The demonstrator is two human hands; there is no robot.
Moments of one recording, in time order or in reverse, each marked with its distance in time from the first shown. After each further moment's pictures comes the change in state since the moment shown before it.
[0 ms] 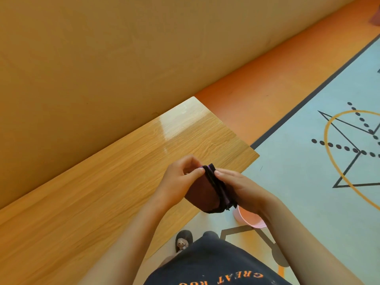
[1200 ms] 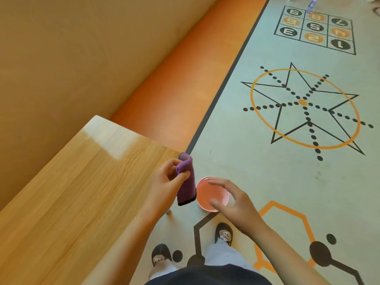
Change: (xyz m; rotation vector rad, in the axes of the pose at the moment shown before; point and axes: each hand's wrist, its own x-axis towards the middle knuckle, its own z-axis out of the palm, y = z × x) left_hand 0.057 0.055 0.188 -0.085 -0.201 0.038; right_hand -0.141 0.105 -0.122 -0.412 0.815 -0.277
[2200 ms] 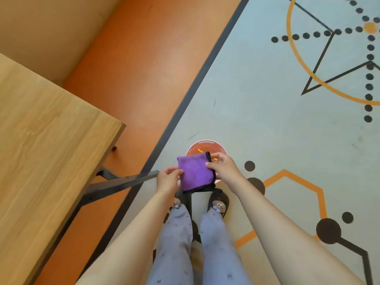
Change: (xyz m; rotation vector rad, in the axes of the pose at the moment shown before) left_hand 0.129 -0.276 0.171 -0.226 0.318 -0.934; right_hand 0.158 0.290 0.024 0.484 -0.094 0.801
